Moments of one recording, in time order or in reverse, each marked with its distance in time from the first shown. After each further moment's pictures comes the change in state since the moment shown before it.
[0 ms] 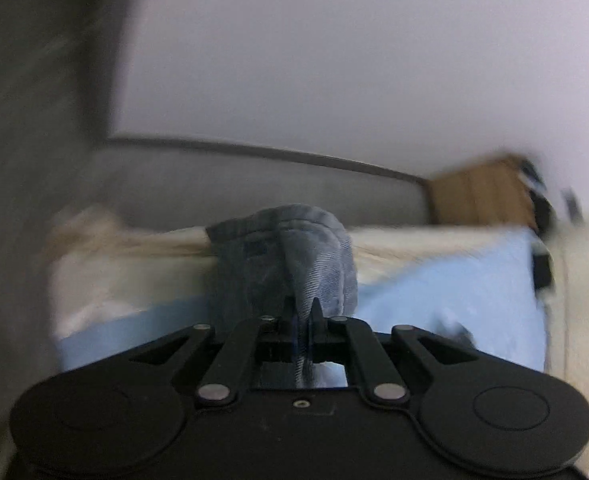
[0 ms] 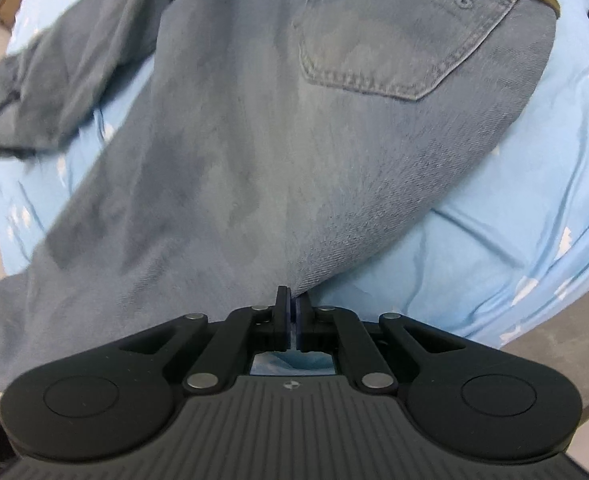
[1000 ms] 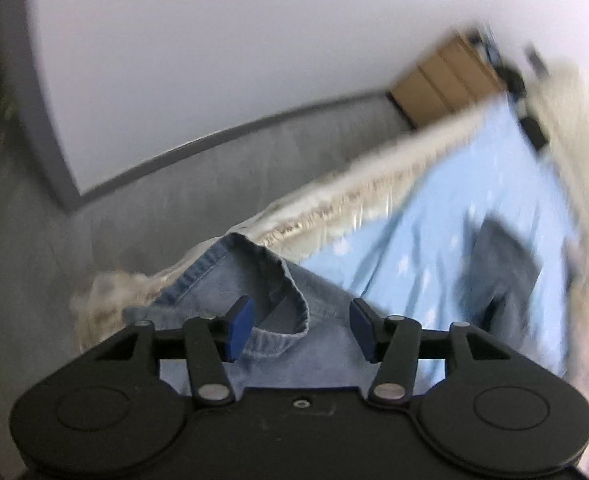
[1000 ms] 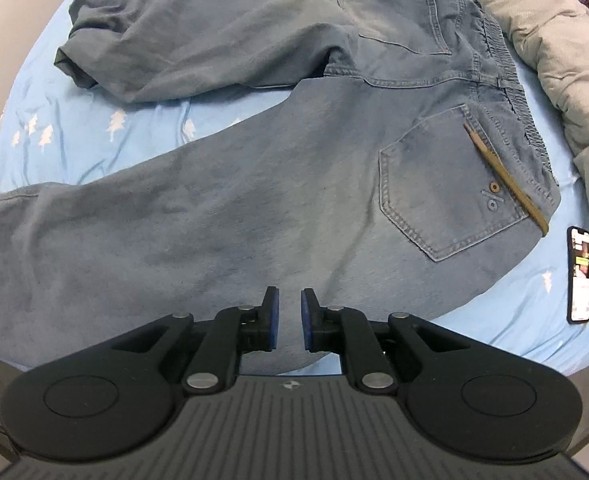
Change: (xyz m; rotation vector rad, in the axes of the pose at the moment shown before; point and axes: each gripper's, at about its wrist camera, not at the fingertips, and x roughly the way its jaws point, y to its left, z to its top) left arm 0.034 -0.062 0.000 0.647 0.160 0.044; right arm -0.060 0.093 -0.009 -0.464 -0.170 -0.235
